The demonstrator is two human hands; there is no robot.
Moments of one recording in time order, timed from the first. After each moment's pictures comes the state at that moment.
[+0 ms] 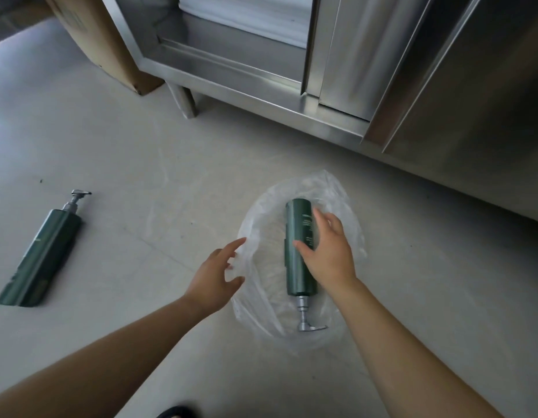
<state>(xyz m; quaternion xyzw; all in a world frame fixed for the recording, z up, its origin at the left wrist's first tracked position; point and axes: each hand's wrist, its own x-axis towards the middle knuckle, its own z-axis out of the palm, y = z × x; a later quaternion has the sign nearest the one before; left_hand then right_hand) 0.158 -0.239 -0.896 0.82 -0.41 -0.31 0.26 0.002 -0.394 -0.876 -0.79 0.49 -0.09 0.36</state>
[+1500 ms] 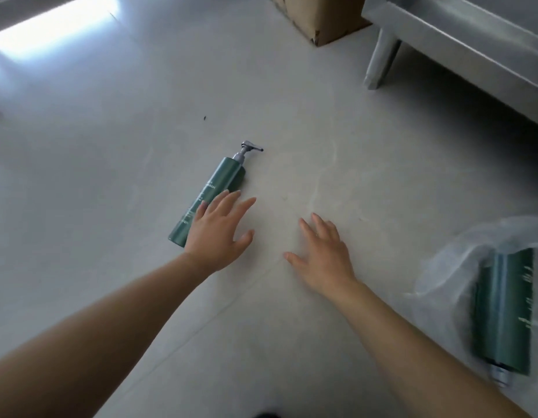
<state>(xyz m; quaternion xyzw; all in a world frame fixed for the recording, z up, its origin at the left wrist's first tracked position) 0.400 -0.059 -0.911 0.91 -0.40 -0.10 0.09 0.264 -0.218 -0.928 -0.92 0.26 0.16 0.24</state>
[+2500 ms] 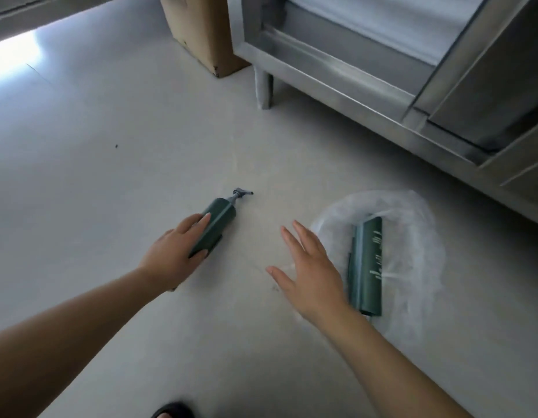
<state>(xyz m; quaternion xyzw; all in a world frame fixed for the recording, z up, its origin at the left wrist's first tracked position) 0.310 -0.130 -0.879 0.88 -0.43 -0.18 0.10 0.105 -0.289 -0.856 -0.91 0.27 0.01 0.31</state>
